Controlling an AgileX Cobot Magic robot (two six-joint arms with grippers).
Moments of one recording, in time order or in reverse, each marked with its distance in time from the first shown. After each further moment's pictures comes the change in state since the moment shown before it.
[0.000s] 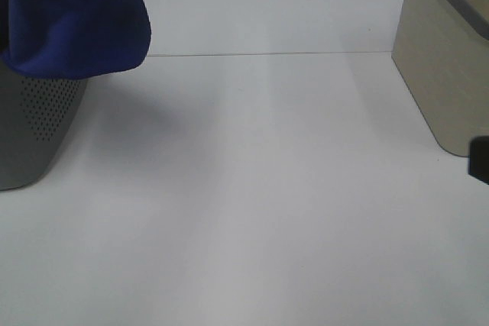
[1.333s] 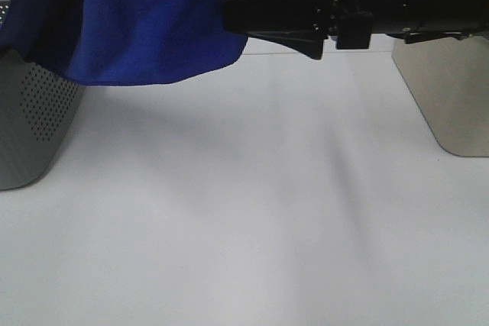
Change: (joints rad) left arm -0.002 0.000 0.000 -0.392 -0.184 0.124; right arm 0.284 1.255 -0.500 0.779 0.382 -1.068
